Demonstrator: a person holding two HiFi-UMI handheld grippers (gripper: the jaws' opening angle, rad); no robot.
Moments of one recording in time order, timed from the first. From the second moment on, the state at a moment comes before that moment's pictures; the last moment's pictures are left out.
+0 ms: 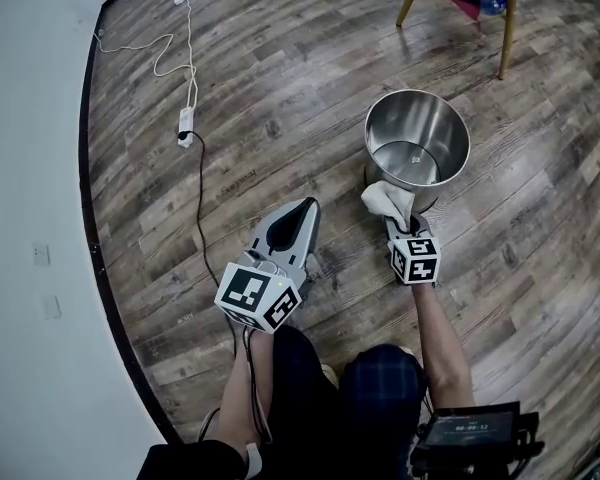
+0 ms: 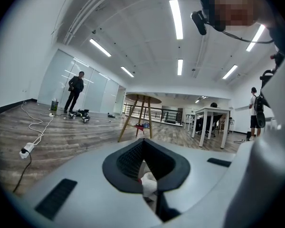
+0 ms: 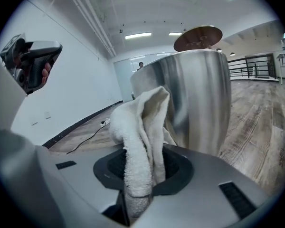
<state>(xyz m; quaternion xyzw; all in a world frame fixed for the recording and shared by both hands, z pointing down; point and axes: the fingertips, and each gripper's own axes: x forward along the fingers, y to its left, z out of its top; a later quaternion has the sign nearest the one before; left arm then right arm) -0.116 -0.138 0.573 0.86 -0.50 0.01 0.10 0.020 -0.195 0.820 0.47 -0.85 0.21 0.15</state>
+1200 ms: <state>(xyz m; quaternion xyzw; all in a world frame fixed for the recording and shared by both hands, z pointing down) -0.127 -0.147 0.585 0.85 -0.51 0.02 0.11 0.189 -0.226 0.828 0.61 -0.76 0.23 0.10</state>
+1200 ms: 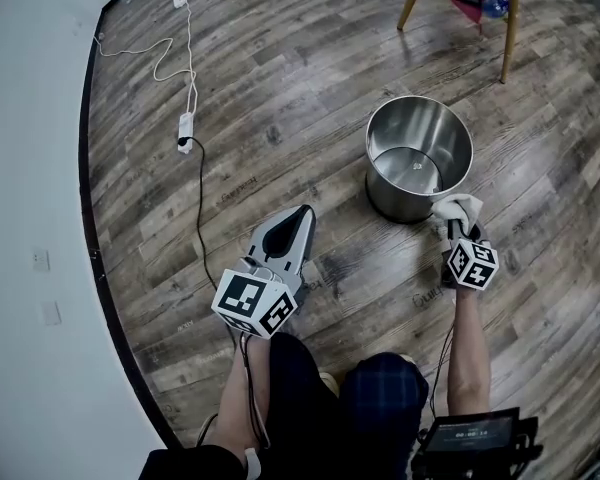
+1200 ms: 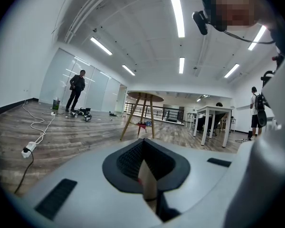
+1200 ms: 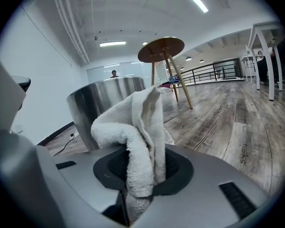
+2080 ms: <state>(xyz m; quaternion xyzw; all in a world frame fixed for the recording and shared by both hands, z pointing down) -0.142 -0.142 0.574 0.85 -0.52 0.00 0.11 0.086 -0.138 0.801 0.50 -0.84 0.21 0.07</state>
